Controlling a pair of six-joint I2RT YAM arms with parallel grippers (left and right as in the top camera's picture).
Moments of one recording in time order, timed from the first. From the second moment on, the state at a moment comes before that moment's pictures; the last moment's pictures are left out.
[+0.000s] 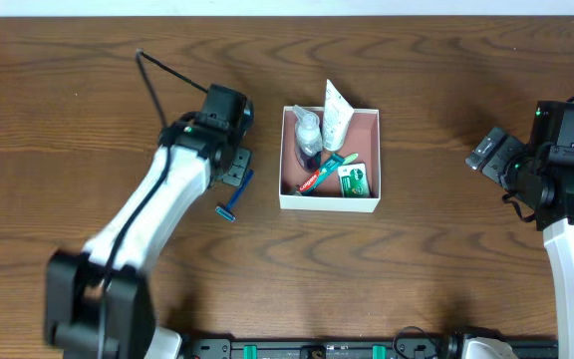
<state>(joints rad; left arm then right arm) -0.31 1.69 1.20 -0.83 -0.14 0.01 -0.12 1.22 1.18 -0.99 0.10 0.52</state>
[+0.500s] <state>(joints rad) -0.29 1.88 1.18 -0.81 0.00 0.02 -0.12 1.22 1.18 -0.99 0.10 0.52</state>
